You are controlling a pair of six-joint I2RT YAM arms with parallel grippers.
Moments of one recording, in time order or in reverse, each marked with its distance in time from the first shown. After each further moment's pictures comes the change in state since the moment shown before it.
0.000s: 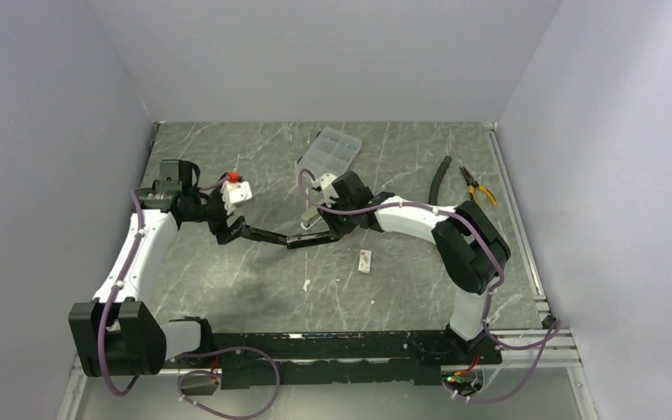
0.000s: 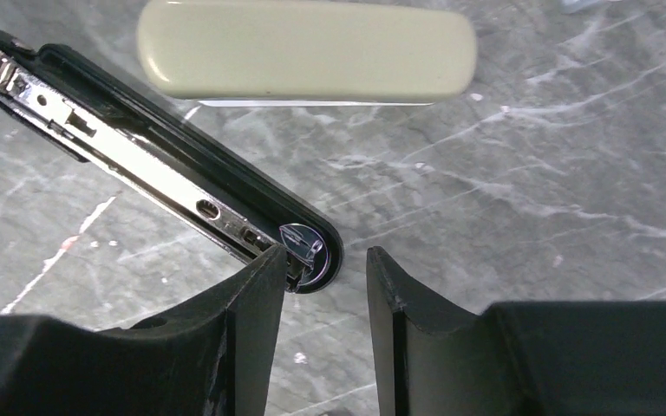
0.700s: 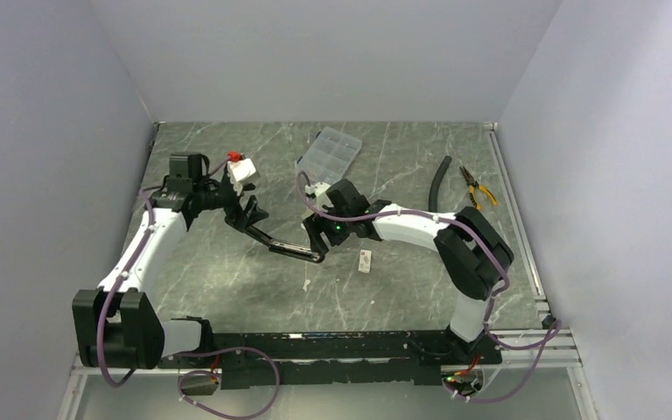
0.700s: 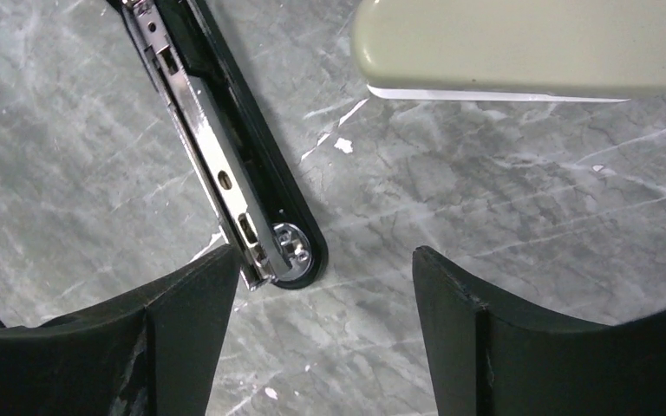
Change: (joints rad) left arm -0.056 0.026 -0.006 0.333 0.075 -0.426; right arm 0.068 -0.031 -0.038 0.039 -0.163 0.192
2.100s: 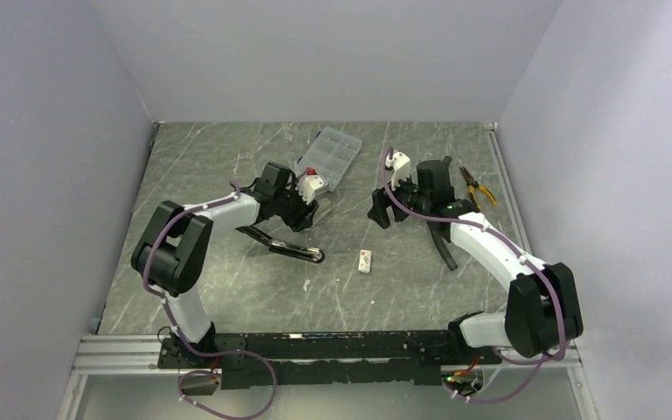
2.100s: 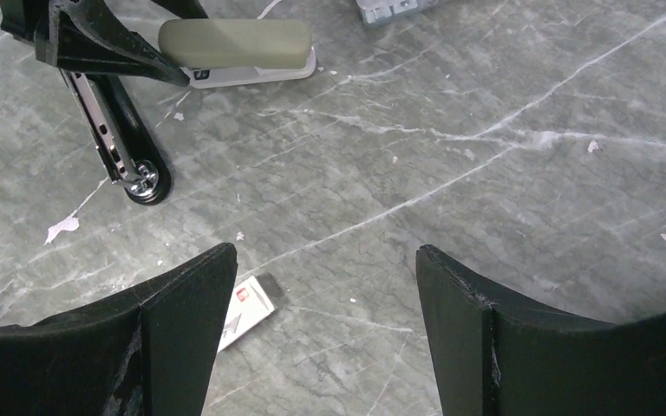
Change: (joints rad) left arm -0.433 0.520 0.069 0.348 -0.464 -0.319; right arm -0.433 -0.491 -0.247 -0.003 -0.186 -0.256
